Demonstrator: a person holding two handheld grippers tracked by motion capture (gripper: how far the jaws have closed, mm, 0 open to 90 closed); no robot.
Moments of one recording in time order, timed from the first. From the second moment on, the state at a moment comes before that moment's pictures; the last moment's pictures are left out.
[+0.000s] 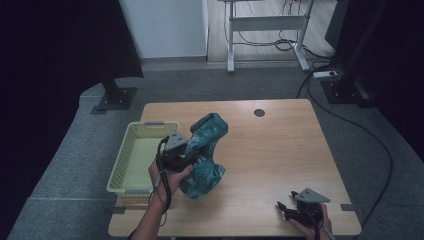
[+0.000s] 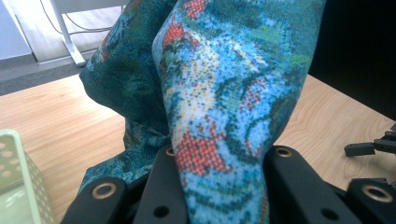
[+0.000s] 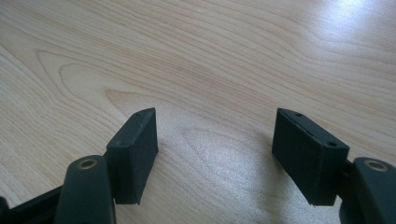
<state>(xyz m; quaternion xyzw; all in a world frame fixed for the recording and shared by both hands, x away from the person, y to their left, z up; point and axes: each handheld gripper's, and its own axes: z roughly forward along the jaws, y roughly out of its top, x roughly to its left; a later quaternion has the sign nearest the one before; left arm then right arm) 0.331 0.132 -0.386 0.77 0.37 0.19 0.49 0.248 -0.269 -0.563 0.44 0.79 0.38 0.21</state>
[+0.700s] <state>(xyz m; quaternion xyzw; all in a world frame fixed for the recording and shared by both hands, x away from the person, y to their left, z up) 0.331 0.113 -0.393 0.78 0.36 0.18 0.49 0.248 -0.269 -0.563 0.44 0.79 0.38 0.21</state>
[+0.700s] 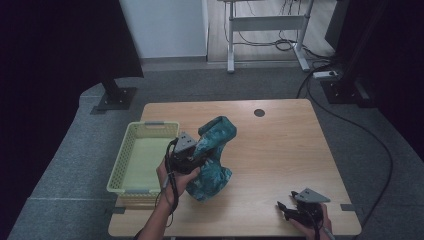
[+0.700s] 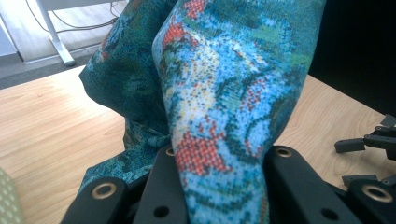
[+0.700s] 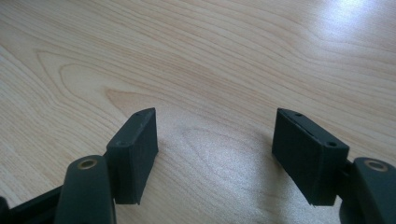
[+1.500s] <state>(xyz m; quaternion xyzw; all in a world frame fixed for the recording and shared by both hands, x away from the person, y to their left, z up) 0.332 0.091 -0.402 0.78 0.35 0.17 0.49 0.248 -0.269 -0.563 0.44 0.79 0.38 0.21</state>
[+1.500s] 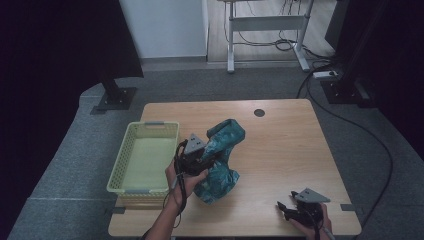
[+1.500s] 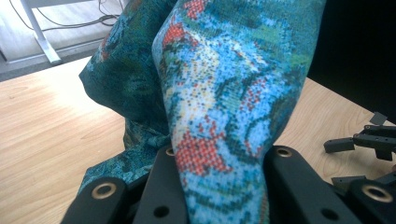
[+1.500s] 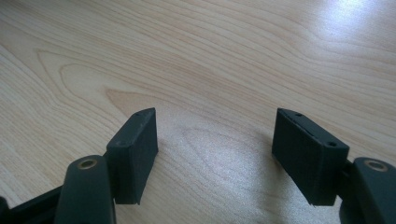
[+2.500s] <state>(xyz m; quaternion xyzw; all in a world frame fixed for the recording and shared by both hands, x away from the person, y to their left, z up) 0.332 0.059 -0.414 0.79 0.34 0.15 0.49 0.248 -0.269 -0.563 0.44 0.79 0.38 0.21</state>
